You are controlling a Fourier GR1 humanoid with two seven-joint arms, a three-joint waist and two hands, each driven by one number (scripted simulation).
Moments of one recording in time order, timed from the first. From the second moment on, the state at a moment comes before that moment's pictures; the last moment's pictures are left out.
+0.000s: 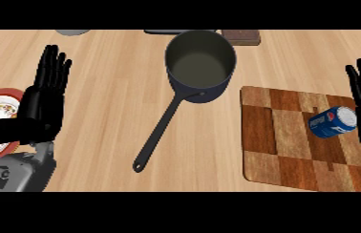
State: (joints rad) left arm -0.22 0.44 -0.18 -1.62 0.33 0.41 -0.08; right arm -0.06 -0.49 -0.04 -1.72 -0.48 -0.12 -0.22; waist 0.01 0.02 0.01
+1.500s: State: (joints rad) left arm -0.17 0.39 -0.28 -1.65 0.36 0.36 0.23; right arm -0.05 -1.21 -0.21 -1.38 -0.07 0.51 -0.58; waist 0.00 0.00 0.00
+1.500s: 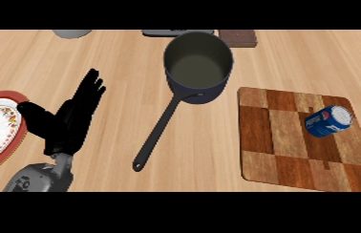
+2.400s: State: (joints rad) left arm -0.15 0.32 -0.24 -1.65 0.29 0.31 0.24; right arm -0.19 -1.13 -0.05 -1.41 0.15 0.65 -0.26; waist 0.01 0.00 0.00
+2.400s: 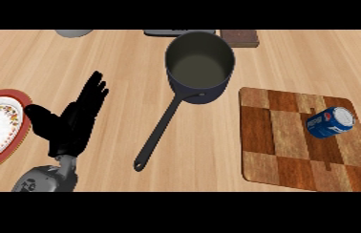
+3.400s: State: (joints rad) left arm -0.13 0.25 -0.15 -1.69 0.21 0.23 0.29; right arm -0.17 -0.87 -0.12 -1.51 0.37 0.68 -0.12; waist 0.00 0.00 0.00
